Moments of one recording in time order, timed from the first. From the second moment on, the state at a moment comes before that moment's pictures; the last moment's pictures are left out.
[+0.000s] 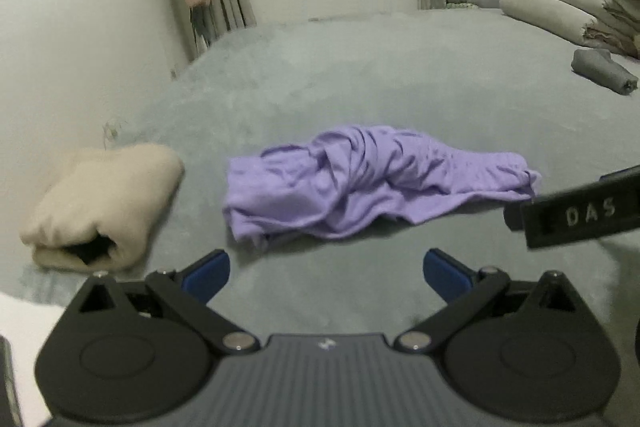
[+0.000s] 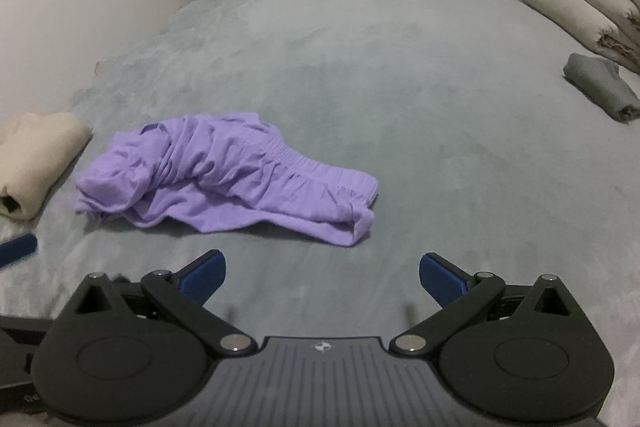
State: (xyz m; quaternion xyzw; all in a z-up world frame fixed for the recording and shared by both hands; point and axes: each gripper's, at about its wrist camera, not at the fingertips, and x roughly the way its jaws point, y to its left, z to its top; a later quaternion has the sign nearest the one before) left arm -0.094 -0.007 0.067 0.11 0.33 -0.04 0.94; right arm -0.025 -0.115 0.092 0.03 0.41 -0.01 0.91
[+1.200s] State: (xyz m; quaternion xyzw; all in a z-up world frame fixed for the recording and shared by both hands) left arm -0.082 0.004 0.059 0.09 0.35 -0.03 0.93; right arm -0.031 -0.116 0.089 0.03 0.39 -0.02 0.92
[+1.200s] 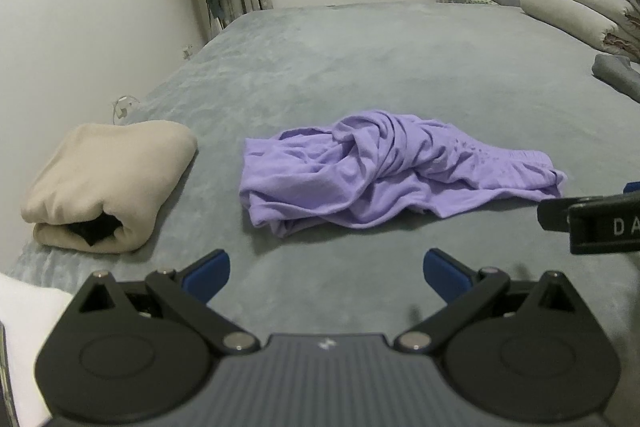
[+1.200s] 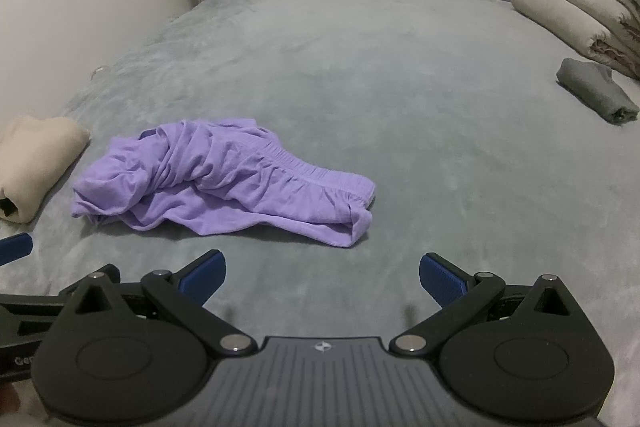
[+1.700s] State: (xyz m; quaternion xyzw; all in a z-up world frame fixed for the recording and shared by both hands) left arm -0.079 0.006 0.056 0.09 0.35 -0.02 0.93; right arm -0.031 -0.115 0.088 0.04 0.38 -0.01 0.92
